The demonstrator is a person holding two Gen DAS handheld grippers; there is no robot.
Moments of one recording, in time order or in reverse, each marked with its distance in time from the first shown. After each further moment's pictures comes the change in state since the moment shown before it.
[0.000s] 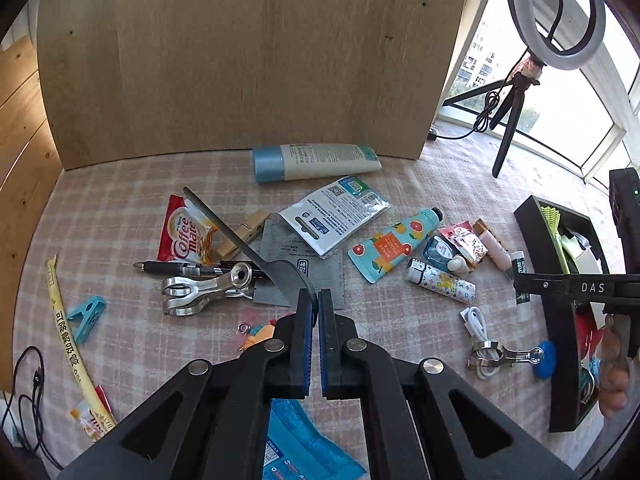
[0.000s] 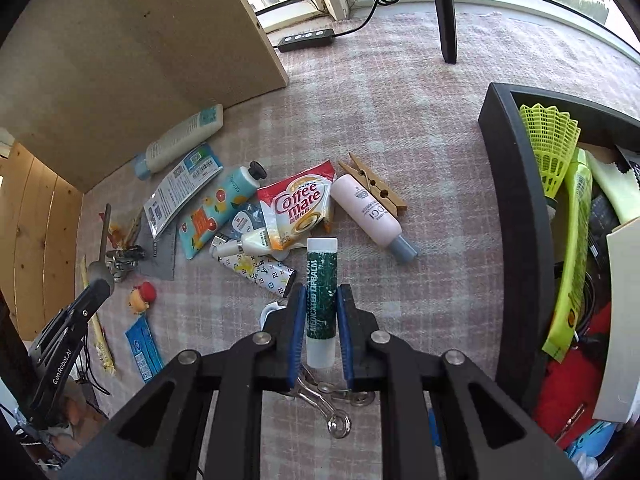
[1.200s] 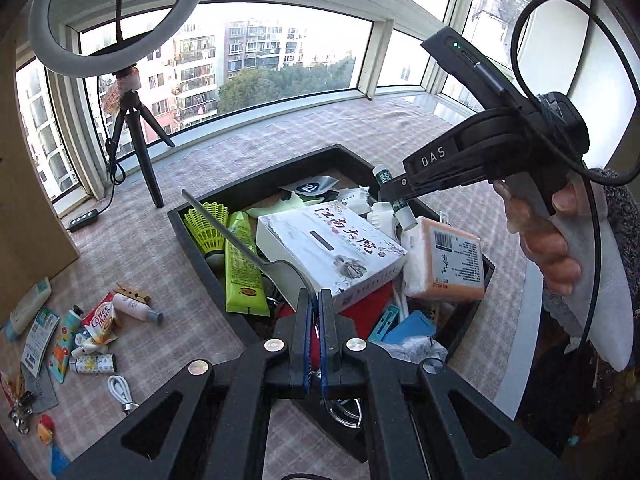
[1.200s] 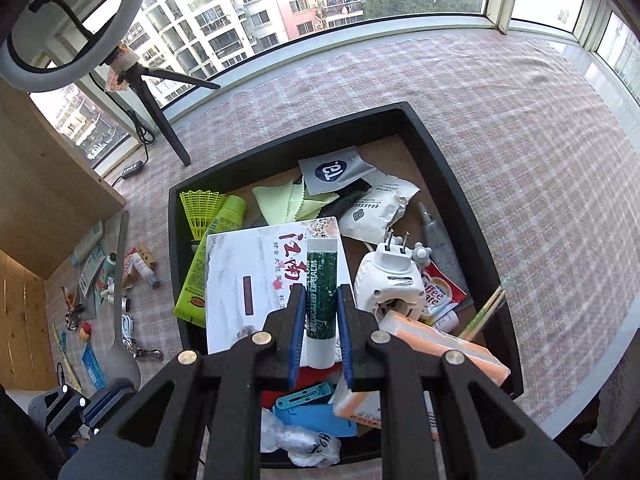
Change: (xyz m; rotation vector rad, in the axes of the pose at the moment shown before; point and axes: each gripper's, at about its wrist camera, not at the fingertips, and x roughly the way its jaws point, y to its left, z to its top) left arm -0.073 -0.322 -0.053 0.599 -0.034 -0.462; right arm -0.168 -0.232 -0.040 0.259 -0.165 -0.211
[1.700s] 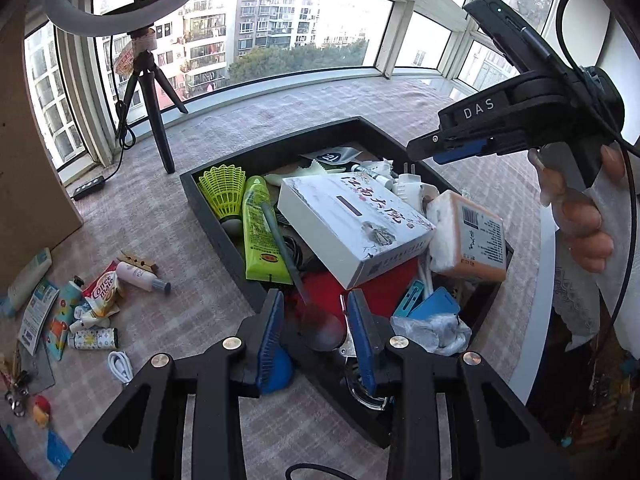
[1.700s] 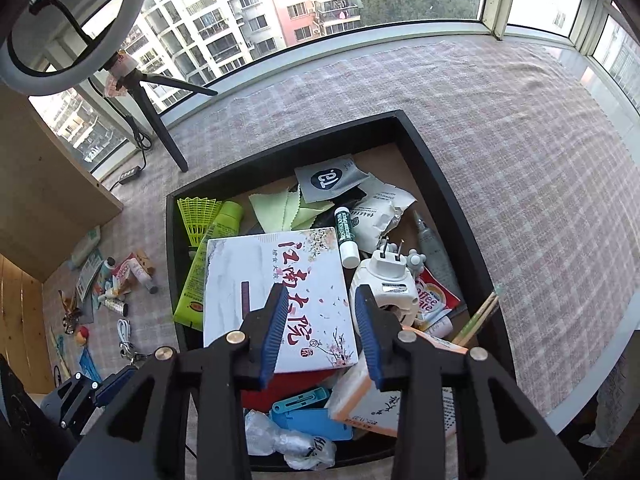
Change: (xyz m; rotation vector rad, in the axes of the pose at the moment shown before) left arm 0.009 0.024 -0.017 -0.050 0.078 0.042; right arm -0.008 0.010 0.002 -0.012 -0.032 -0.009
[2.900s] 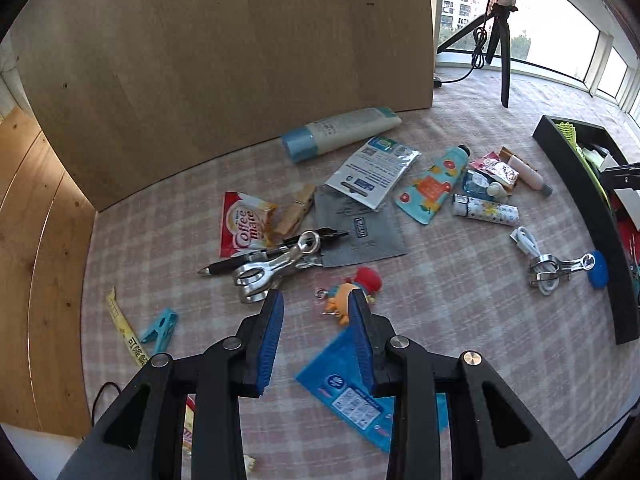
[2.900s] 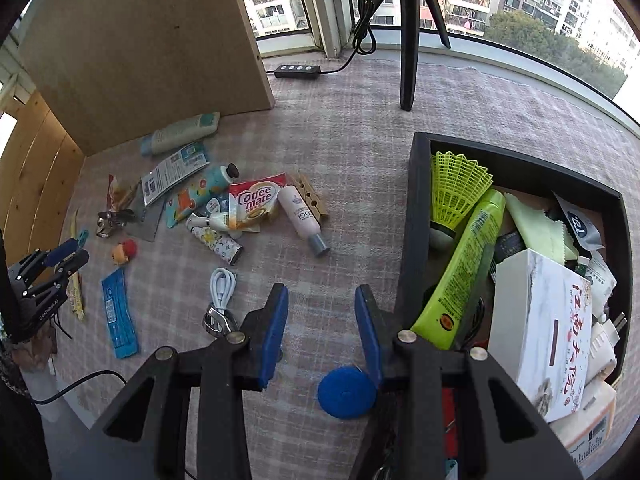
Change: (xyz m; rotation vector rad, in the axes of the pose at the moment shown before) left arm -0.098 0.294 -0.138 -0.287 0.129 0.507; right arm 0.077 0.221 -0.039 -0.442 0.117 0.158
